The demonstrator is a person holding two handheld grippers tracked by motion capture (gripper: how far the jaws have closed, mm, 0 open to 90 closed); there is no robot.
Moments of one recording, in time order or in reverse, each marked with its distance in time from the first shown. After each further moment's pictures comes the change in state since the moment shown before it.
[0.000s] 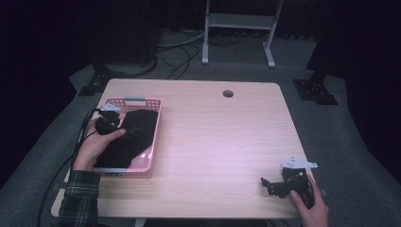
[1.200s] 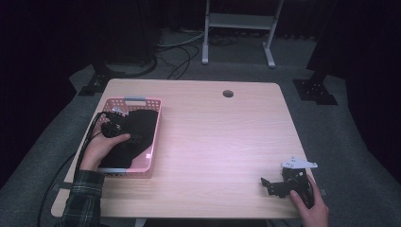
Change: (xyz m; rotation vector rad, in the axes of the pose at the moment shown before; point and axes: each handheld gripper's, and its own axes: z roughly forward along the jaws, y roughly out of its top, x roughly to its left) left arm 0.003 -0.004 0.023 0.234 0.010 -0.033; right arm 0.000 0.000 0.000 0.000 0.000 0.001
